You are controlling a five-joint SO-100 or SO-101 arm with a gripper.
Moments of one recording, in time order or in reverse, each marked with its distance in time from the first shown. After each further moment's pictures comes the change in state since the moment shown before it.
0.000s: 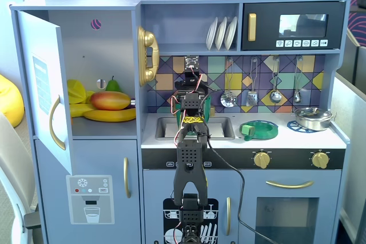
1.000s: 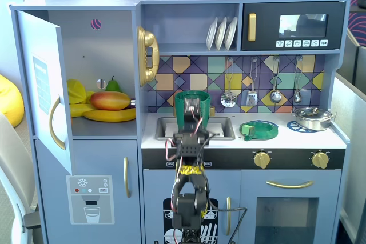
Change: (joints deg) arm 1.2 74.5 73.7 22.0 1.2
